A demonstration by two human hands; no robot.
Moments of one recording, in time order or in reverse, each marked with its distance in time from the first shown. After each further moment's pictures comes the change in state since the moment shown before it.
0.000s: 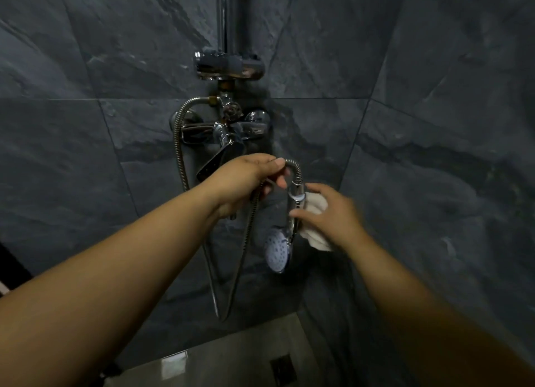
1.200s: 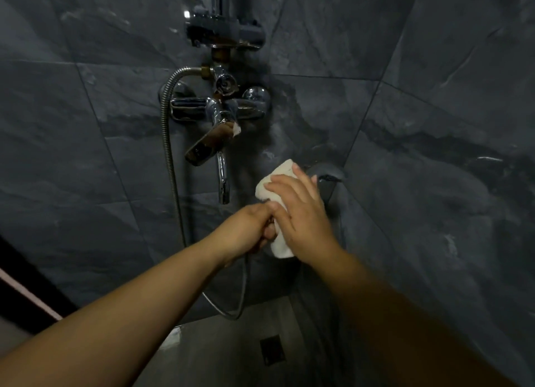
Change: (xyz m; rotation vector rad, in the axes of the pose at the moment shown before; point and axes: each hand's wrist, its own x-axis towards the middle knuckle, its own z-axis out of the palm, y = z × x) left_hand -0.023 -0.077 0.037 0.031 0.065 -0.196; right_hand -0.023 -0.019 0.037 -0.094 0.081 -0.512
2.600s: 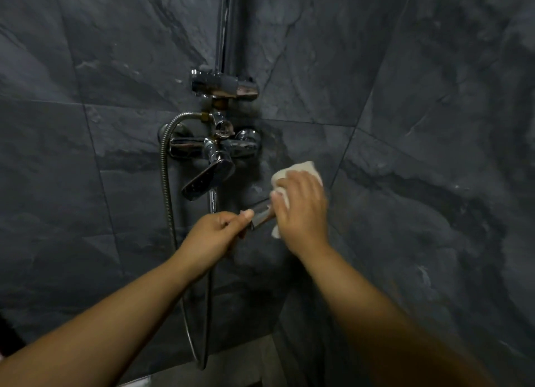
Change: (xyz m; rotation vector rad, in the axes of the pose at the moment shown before) left_hand -0.015 0.025 -0.037 0.186 0.264 0.274; right_hand 0.053 0.008 -0.019 -0.203 0.259 0.025
